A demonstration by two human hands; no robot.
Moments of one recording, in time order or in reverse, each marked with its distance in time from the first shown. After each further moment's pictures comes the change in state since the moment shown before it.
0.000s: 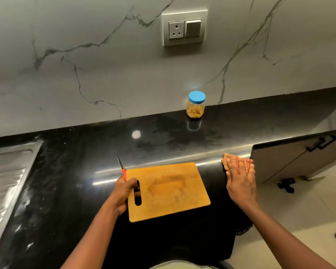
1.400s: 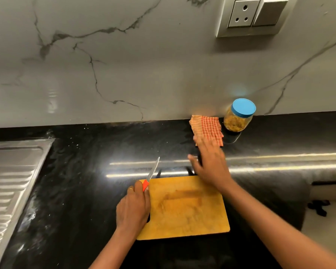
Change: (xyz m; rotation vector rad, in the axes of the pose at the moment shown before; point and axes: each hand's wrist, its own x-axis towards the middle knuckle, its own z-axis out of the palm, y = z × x) left_hand 0.074 0.001 -0.026 1.344 0.457 0.384; right_hand 0.118 -0.231 -0.007 0.233 -0.107 -0.523
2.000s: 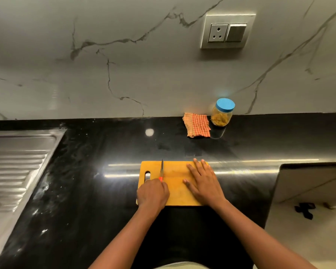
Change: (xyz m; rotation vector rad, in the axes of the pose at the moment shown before) left_hand -0.060 0.058 -0.002 0.106 -0.174 -0.028; right_hand -0.135 0.013 0.026 -0.195 -0.141 -0.075
